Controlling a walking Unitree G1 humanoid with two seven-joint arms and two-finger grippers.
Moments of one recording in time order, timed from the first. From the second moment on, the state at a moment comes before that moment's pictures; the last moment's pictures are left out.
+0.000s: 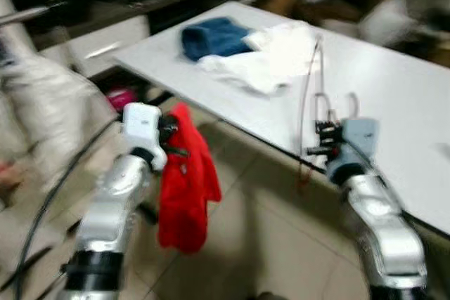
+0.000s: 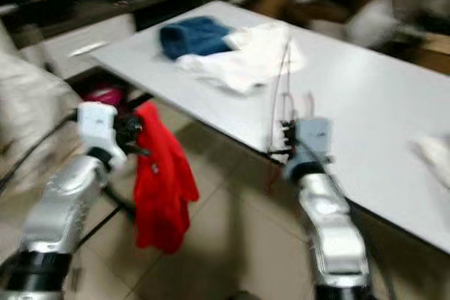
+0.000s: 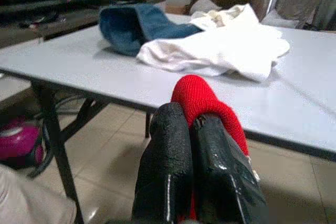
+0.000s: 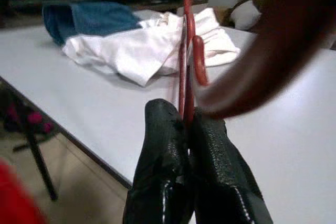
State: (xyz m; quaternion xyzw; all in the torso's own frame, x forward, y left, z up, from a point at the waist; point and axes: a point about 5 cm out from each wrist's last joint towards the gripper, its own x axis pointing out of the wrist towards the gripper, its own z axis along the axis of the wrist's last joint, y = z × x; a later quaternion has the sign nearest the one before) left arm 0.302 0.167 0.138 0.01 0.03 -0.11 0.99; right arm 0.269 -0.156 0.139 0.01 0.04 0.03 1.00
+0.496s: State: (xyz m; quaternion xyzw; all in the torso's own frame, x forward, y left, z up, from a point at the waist) left arm 0.305 0.165 0.134 0.03 0.04 -0.14 0.99; right arm 0.269 -0.157 0.134 0.04 0.06 0.01 1.00
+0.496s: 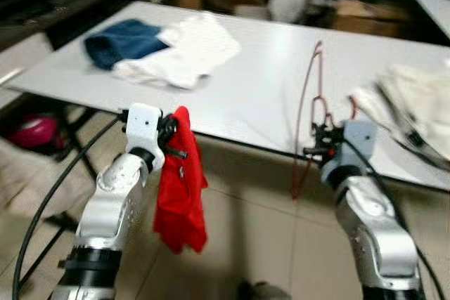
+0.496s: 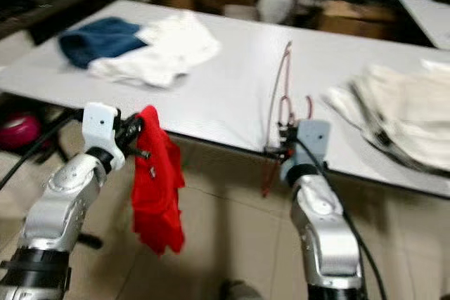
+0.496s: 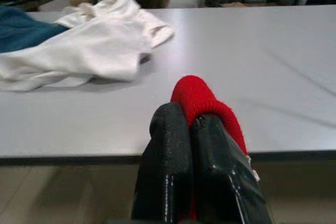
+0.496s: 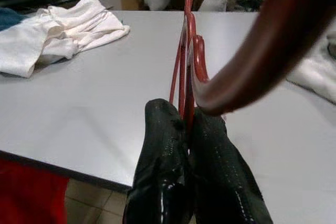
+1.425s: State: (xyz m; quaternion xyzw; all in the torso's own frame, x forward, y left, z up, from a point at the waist) left arm 0.303 0.159 0.127 0.02 0.06 -0.16 0.98; right arm 0.265 -0.160 0.120 0.05 0.11 0.02 0.99
